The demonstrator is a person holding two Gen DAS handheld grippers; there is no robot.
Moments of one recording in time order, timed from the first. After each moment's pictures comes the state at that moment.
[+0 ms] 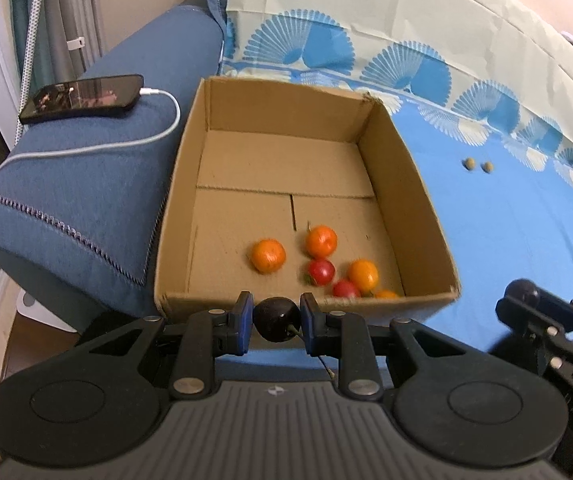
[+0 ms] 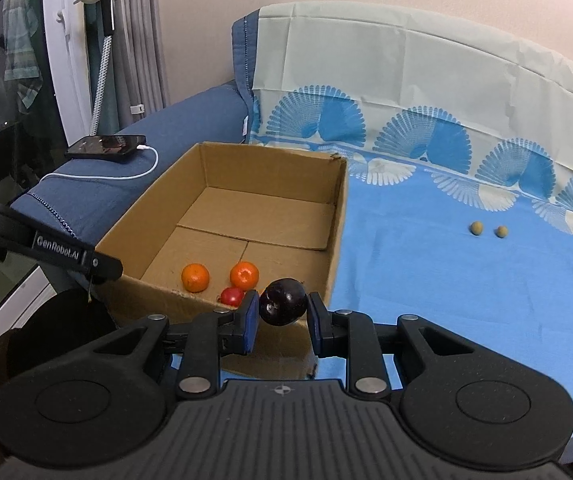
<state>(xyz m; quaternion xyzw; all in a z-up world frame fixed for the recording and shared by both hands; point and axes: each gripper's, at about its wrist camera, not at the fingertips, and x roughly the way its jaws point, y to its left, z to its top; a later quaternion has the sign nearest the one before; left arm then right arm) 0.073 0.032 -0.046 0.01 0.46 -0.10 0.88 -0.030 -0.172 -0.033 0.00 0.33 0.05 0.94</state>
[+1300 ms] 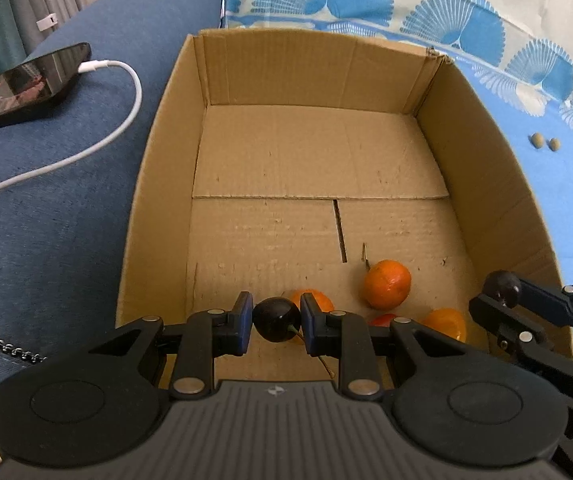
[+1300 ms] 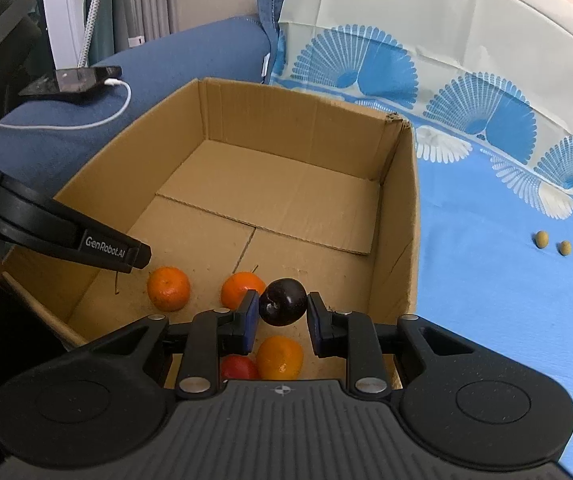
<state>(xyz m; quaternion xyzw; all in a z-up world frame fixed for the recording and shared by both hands) 0.198 0.012 -0.128 0.06 0.51 -0.08 0.85 0.112 -0.137 -0.107 -0.04 0.41 0.07 0.91</state>
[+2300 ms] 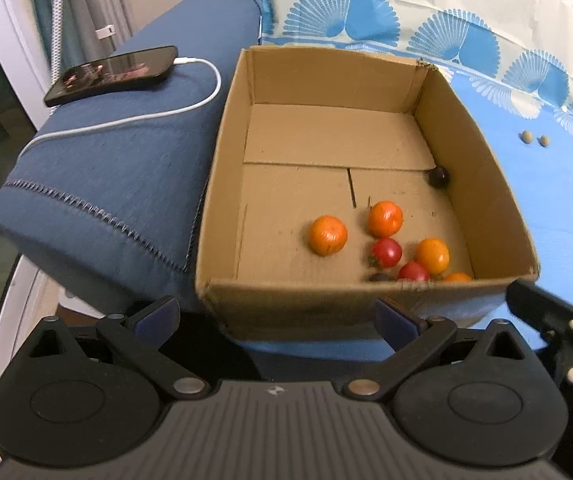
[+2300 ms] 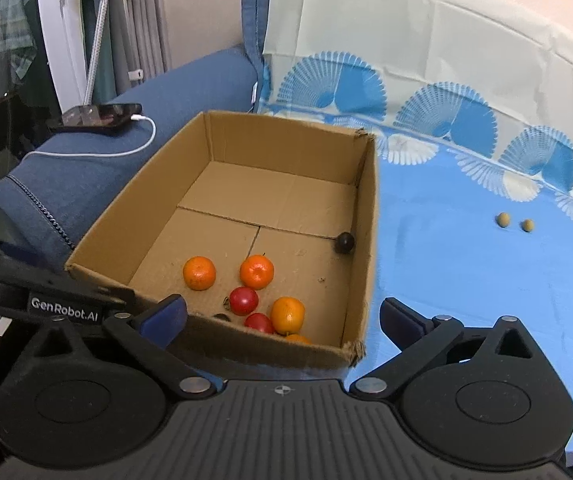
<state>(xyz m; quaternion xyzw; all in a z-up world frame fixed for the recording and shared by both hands) 0.079 0.038 -0.082 0.07 0.48 -0.03 0.88 0.014 -0.142 -0.049 -0.01 0.38 0.05 0.93</state>
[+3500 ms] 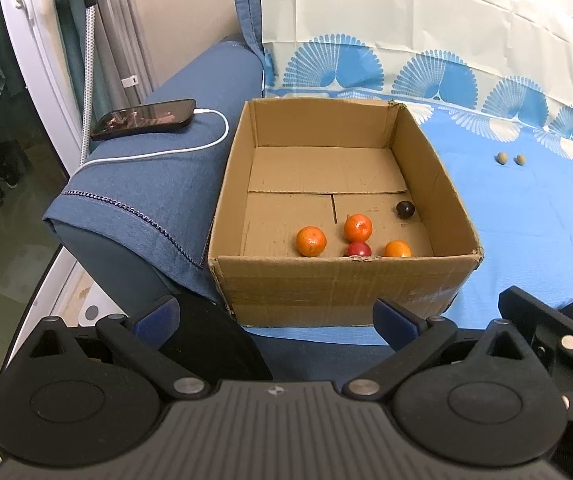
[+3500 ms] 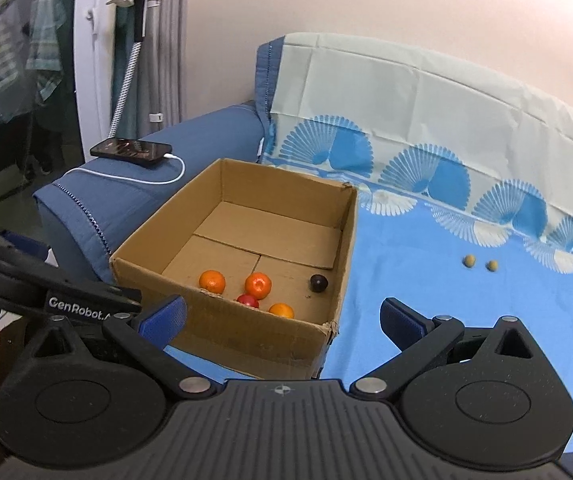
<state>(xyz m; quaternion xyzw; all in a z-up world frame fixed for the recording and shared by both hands) -0.010 0.024 -0.040 0.08 0.40 -0.03 0.91 -0.079 -0.143 -0.014 -0.04 0.29 0.05 0.95</state>
